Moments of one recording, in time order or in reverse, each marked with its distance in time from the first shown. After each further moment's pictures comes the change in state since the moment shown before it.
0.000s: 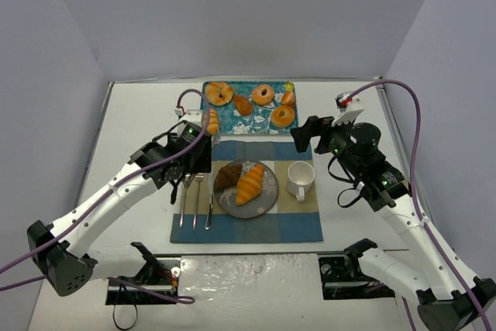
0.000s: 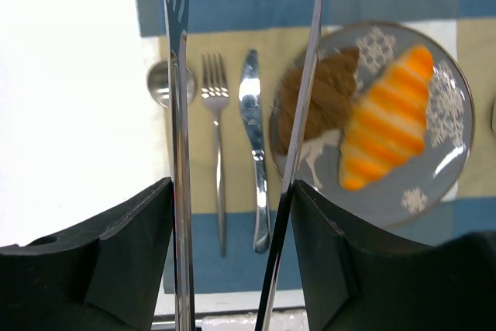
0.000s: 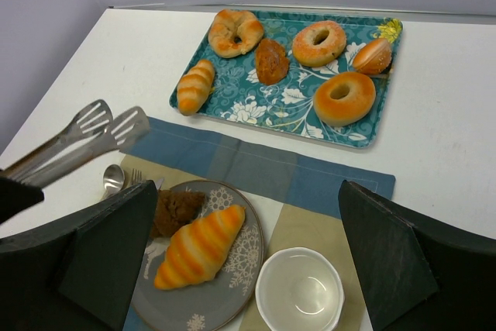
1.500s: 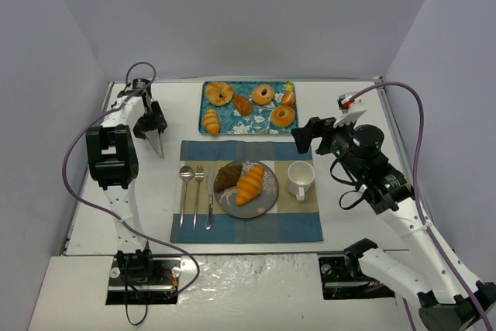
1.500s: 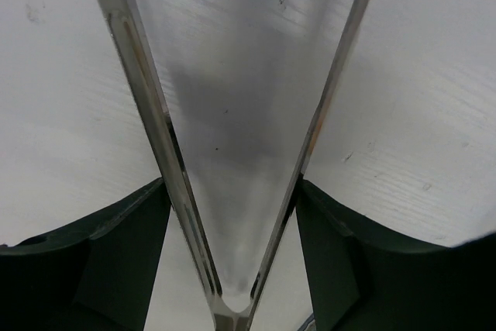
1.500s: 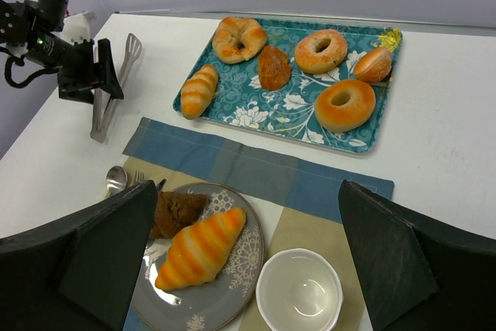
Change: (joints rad) left arm 0.821 0.967 0.568 0.143 0.310 0.189; right arm 0.006 -0.024 0.000 -0.001 -0.001 -0.012
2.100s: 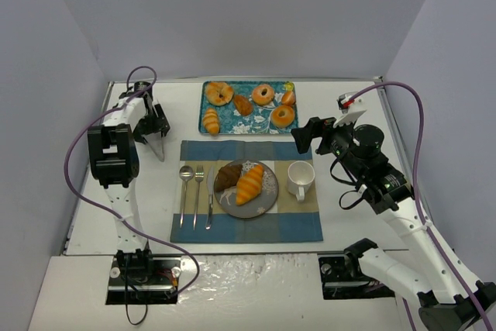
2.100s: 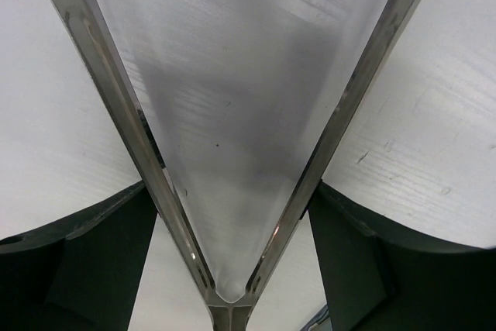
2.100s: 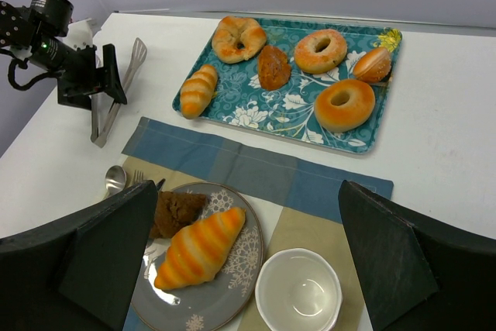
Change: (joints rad) left arm 0.000 0.022 -0.006 -0.019 0.003 -0.024; right arm 0.000 -0.001 0.000 0.000 0.000 -0.003
